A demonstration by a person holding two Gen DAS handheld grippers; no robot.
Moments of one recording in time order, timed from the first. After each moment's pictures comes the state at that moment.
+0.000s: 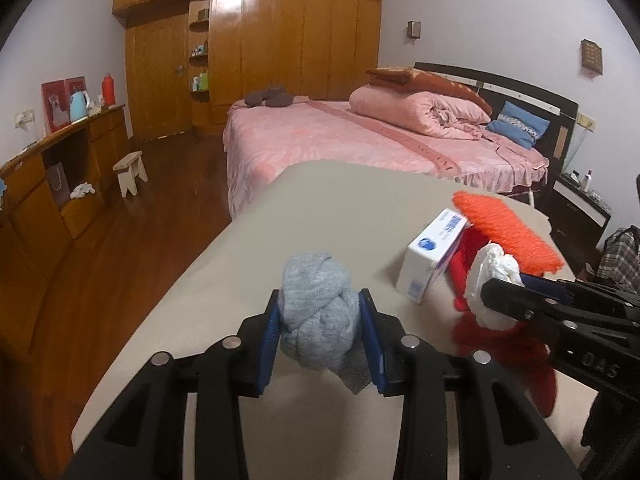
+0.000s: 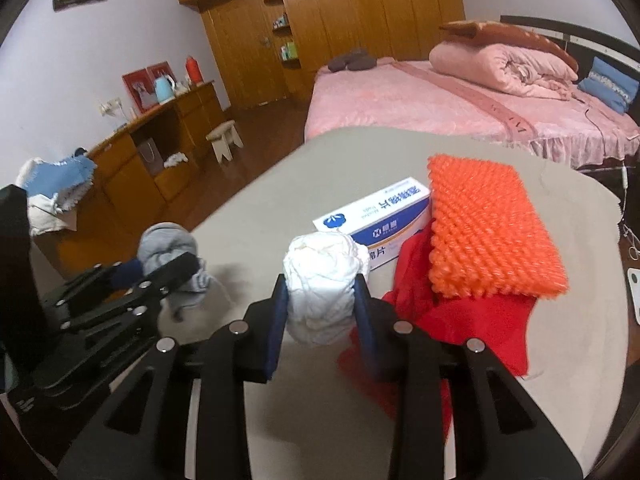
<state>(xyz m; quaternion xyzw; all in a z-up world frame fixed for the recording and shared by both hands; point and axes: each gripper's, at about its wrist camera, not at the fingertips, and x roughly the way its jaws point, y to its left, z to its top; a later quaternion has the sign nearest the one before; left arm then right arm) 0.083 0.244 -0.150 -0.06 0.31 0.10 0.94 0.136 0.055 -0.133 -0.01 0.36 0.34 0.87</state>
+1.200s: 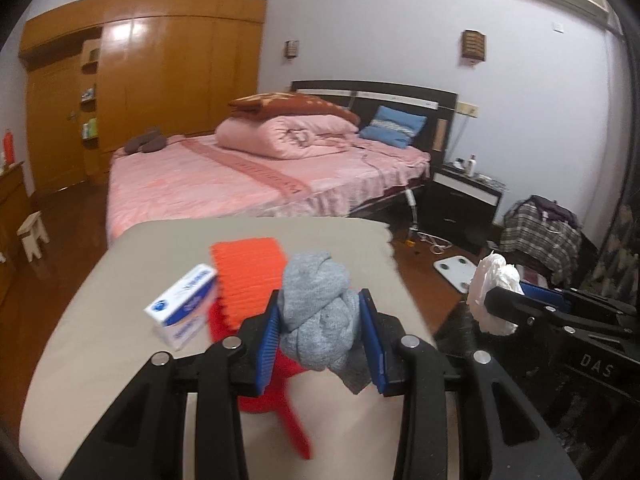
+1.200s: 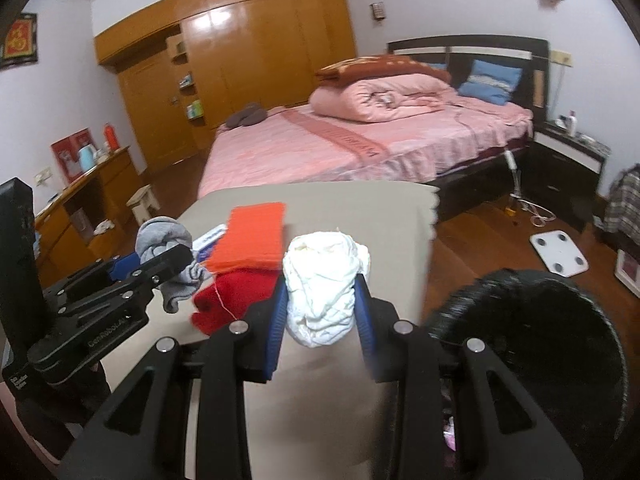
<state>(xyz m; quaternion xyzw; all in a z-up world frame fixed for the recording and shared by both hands) 0.097 0.050 -0.083 -0.02 0.26 -0.10 0.96 0.090 -0.172 -0.081 0.04 0.31 0.16 0.94</state>
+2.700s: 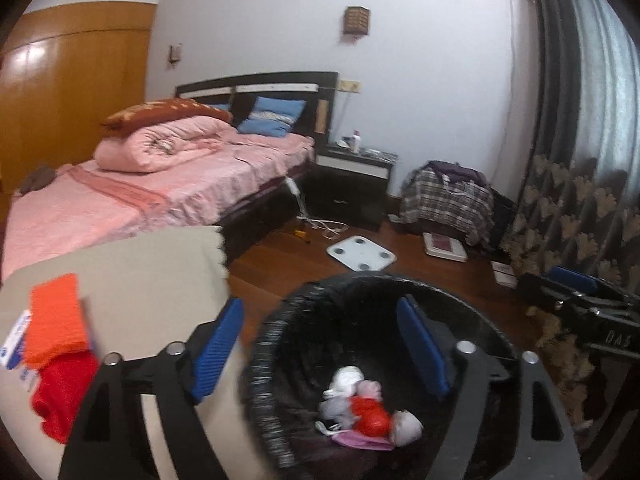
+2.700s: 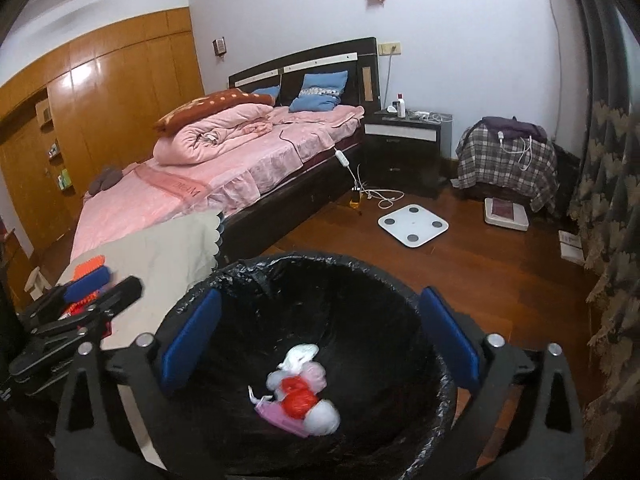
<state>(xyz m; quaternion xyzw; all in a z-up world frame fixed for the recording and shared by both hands) 0.098 -0.135 -0.088 0.03 0.25 -0.27 0.93 0.019 -0.376 -0.097 0.10 0.28 -0.09 0.95</state>
